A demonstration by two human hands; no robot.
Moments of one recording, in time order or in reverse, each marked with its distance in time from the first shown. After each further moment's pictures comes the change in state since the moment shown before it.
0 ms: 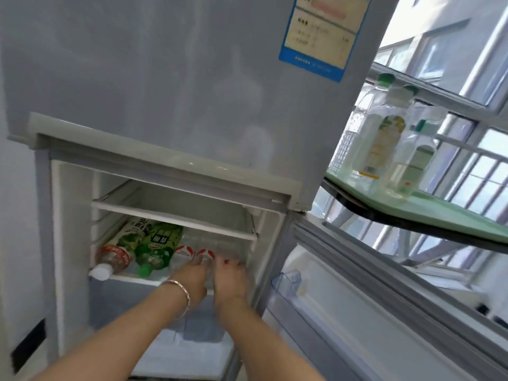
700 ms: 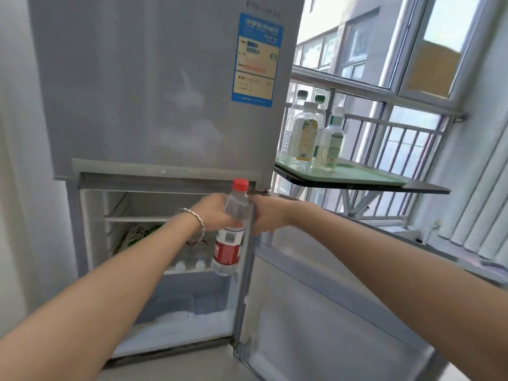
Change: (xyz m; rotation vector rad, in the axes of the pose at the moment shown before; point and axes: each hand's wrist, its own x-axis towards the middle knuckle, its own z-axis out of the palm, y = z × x) left_hand -0.131 0.085 -0.170 -0.338 0.095 0.332; right_hand -0.132 0.041 -0.240 0.199 -0.276 -0.178
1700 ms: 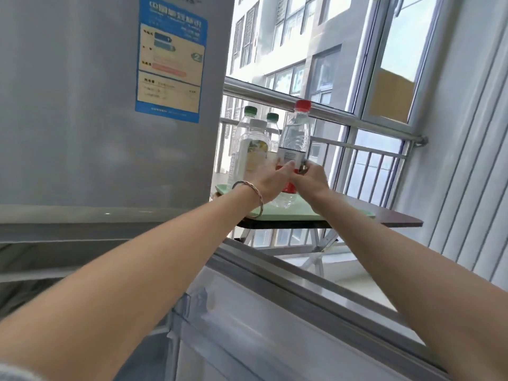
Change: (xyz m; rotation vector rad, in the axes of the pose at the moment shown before) left_hand 0.186 0.210 0.064 -0.494 0.033 0.253; right_hand 0.027 0.206 -0.130 0.766 0.907 0.084
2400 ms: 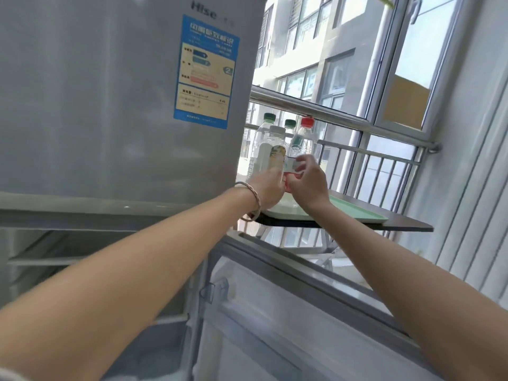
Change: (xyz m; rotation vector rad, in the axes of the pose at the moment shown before) left_hand -0.049 0.003 -0.042 0.613 0.031 0.030; right_hand -0.026 -0.024 0.040 -0.380 0.182 -0.250
